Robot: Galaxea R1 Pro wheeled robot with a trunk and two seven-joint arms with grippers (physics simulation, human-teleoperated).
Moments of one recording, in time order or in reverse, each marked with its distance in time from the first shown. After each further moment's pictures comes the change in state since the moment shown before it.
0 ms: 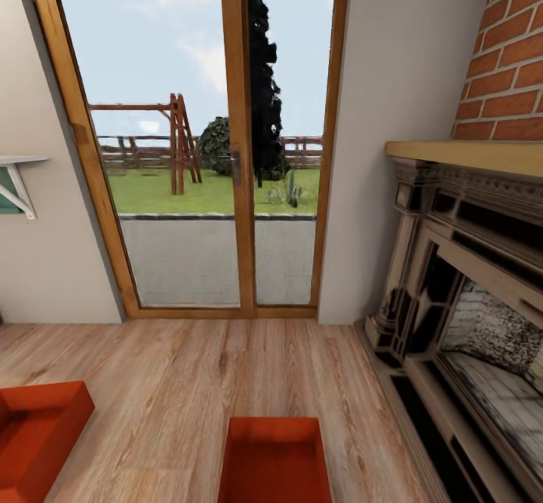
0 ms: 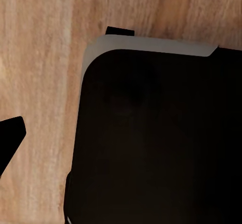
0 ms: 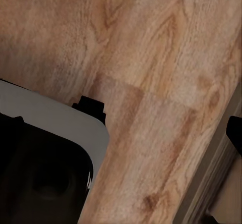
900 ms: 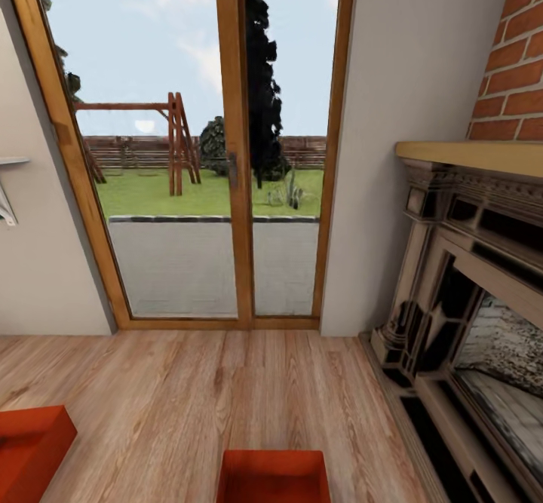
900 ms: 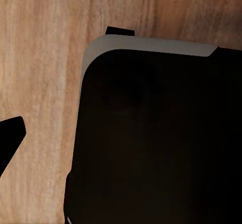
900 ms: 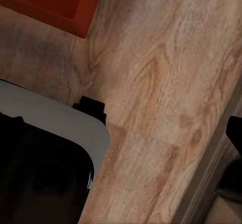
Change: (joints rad) left arm 0.000 0.000 0.000 0.000 0.000 0.000 0.000; right arm 0.000 0.001 0.000 0.000 0.000 -0.001 0.000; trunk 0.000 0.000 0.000
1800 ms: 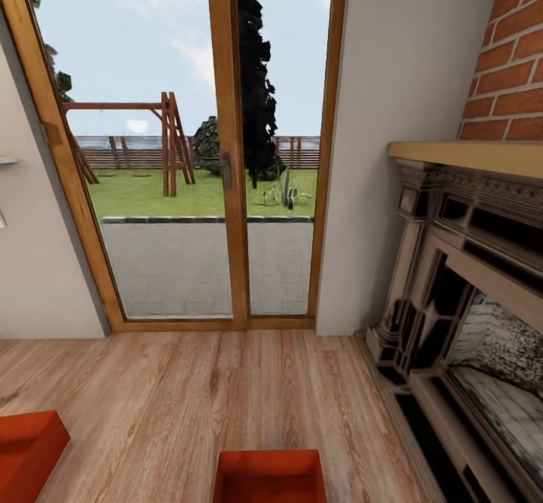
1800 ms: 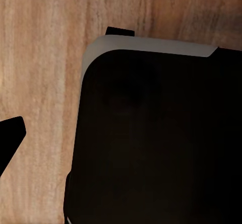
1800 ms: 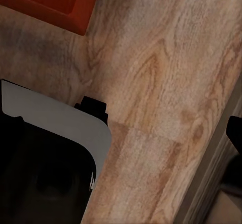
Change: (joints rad) left arm 0.000 0.000 0.000 0.000 0.001 -0.001 0.000; right arm 0.000 0.004 0.000 0.000 -0.001 0.003 0.000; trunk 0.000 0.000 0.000
